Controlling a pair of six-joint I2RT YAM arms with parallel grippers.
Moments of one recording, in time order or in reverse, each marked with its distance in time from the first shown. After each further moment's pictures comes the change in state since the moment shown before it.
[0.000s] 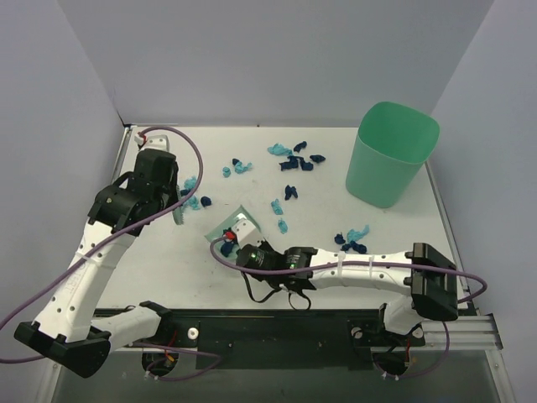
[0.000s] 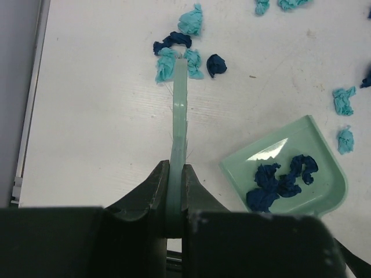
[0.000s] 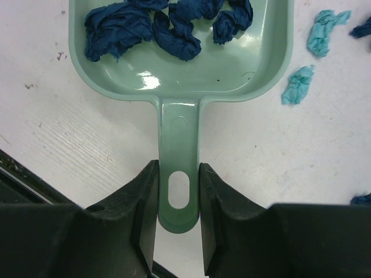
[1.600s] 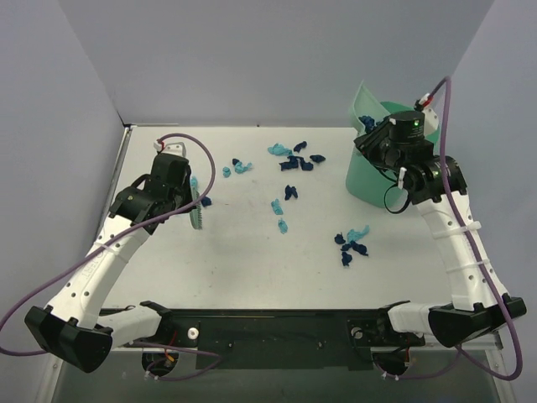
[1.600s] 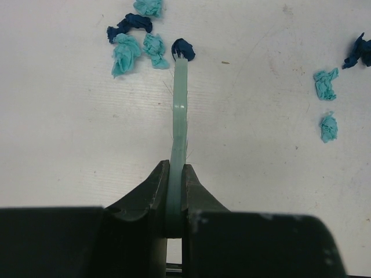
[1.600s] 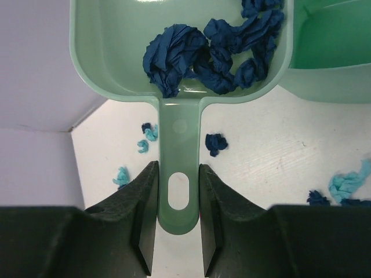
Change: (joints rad) left arm 0.013 0.027 -0.161 0.173 0.113 -0.022; right arm -0.994 -0.266 0.556 -0.414 -0.288 0.526
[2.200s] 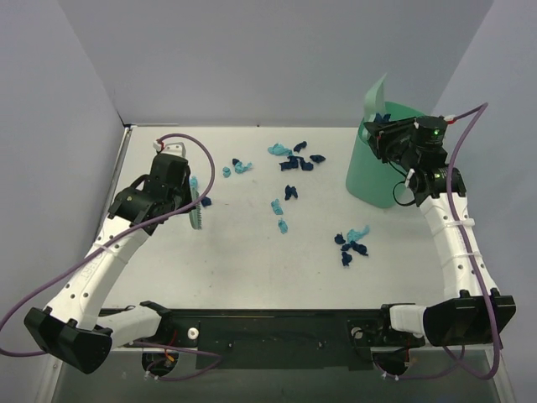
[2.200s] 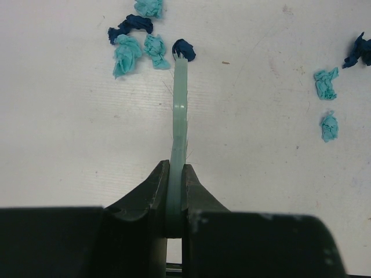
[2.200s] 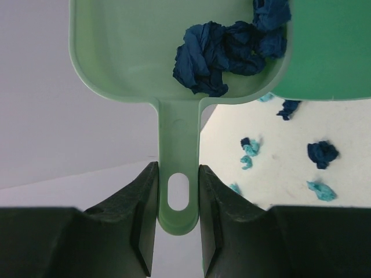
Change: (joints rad) left arm 0.000 -0.003 0.000 -0.002 -0.001 0.009; right arm -0.265 -0.026 -0.256 0.383 -0.342 0.432
